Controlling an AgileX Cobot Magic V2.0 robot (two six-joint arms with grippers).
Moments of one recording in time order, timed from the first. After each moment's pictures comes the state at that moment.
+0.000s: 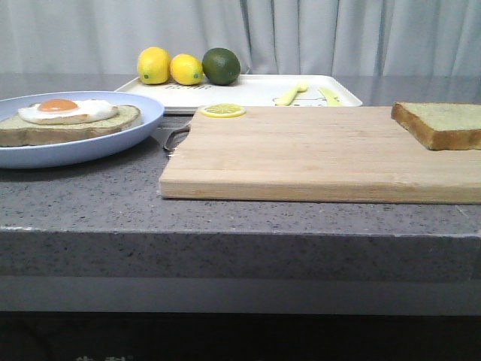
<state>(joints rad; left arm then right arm) -0.08 0.38 -0.86 0.02 0.63 -0.12 -0.05 0.44 -0.79 -0.10 0.71 0.16</state>
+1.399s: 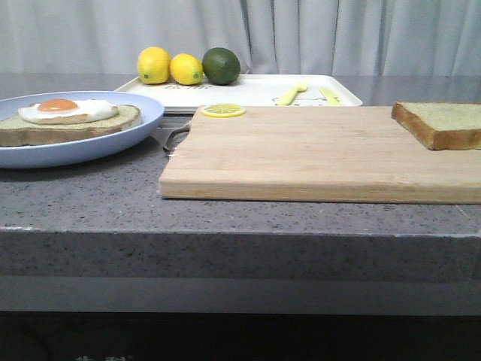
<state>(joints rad) -0.27 0.46 -0.80 0.10 0.64 -0.12 -0.05 0.85 -0.95 -0.10 1.04 0.08</state>
